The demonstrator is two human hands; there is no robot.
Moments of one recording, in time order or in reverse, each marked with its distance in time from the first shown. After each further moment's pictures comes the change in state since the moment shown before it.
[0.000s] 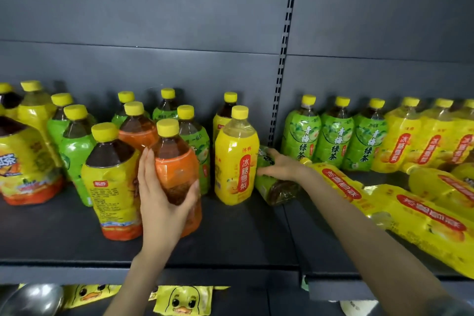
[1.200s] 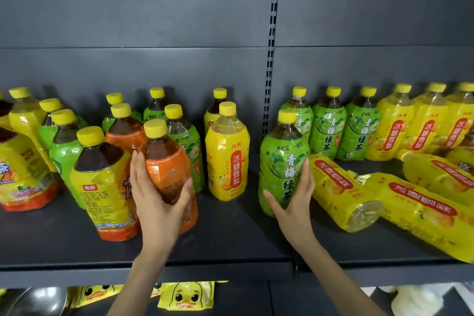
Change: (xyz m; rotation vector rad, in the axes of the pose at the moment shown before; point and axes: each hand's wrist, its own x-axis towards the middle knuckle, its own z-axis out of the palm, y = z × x) left_hand -0.004 0.007 0.009 0.042 0.036 -0.022; right_hand -0.080 0.047 0.098 0.598 0.804 -0.393
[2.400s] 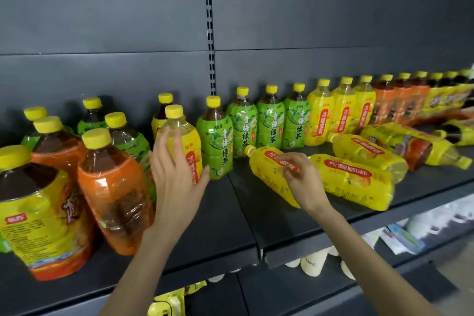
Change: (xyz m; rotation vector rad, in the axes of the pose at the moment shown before) left_hand 0.013 0.060 0.060 0.148 -0.274 0.354; right_hand 0.019 -0.026 -0.103 -0.306 0.052 0.063
